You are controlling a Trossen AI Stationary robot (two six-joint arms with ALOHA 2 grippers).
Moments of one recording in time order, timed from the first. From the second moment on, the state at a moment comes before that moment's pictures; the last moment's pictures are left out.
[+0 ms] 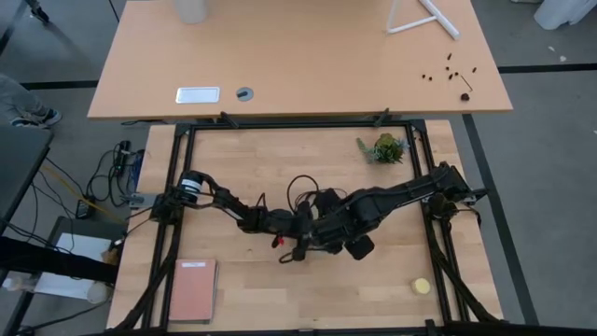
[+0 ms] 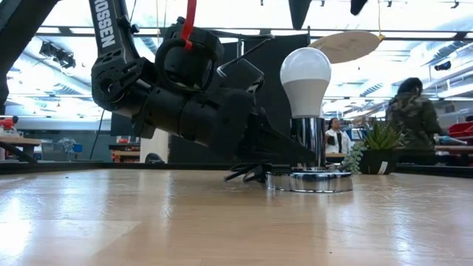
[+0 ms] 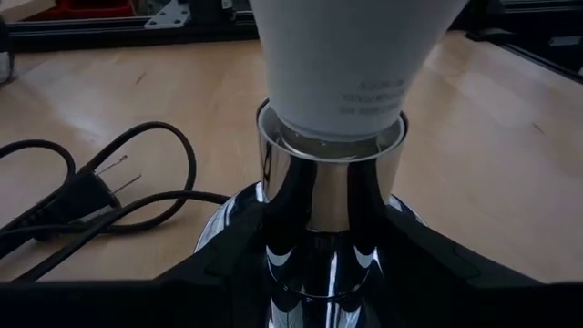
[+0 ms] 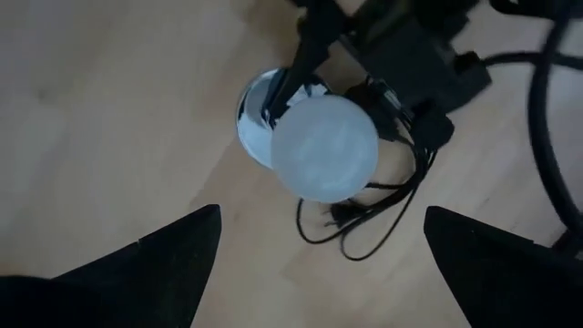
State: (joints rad) left arm -0.16 2.17 0.89 0.97 -0.03 -0.01; right arm 0.34 1.93 2.01 -1.53 0.18 -0.32
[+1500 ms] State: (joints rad) left arm -0.15 2.17 0.89 1.00 -0.04 -0.05; right arm 0.25 1.93 1.60 -1.07 0.05 -0.75
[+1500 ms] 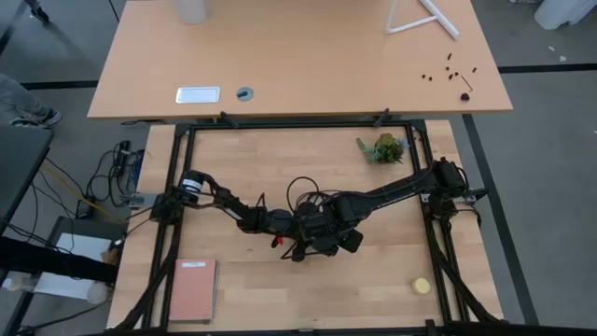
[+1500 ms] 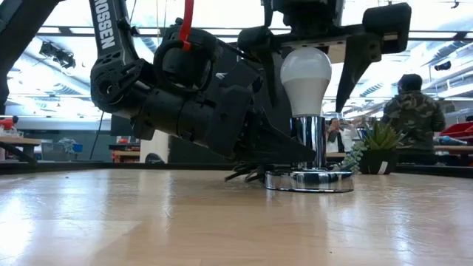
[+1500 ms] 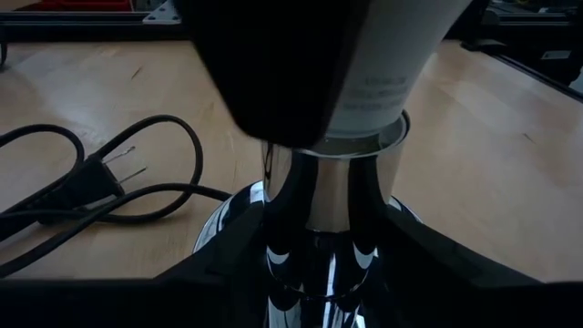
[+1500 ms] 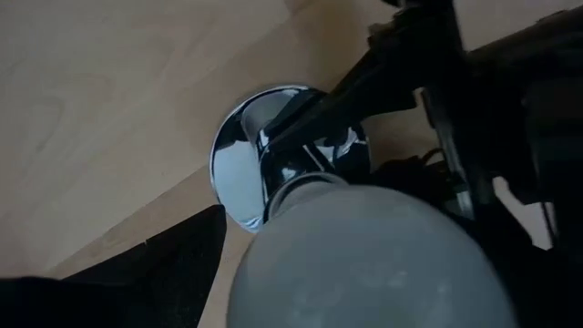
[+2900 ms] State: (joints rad) left arm -0.15 2.17 0.89 1.00 -0.05 -0.05; right arm 0.23 1.93 1.60 -1.07 0.03 -0.45
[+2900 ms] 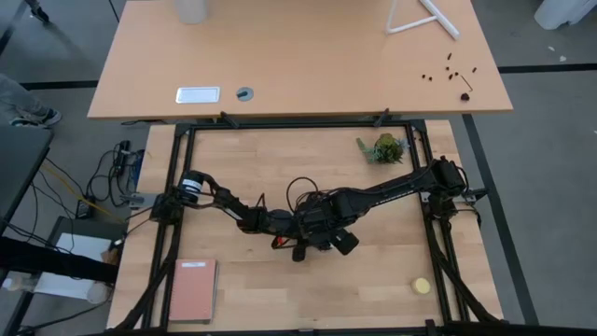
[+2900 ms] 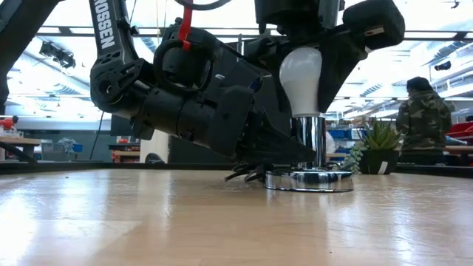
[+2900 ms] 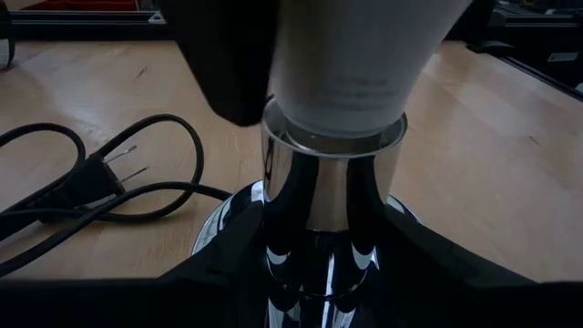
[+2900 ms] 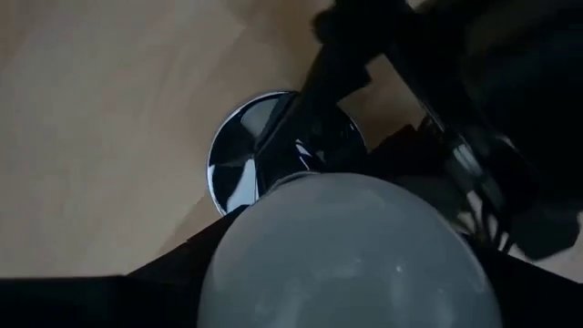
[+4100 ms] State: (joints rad) left arm -0.15 2.17 0.89 1.03 -0.21 -0.08; right arm 0.21 1.93 1.60 -1.07 0.09 0.93
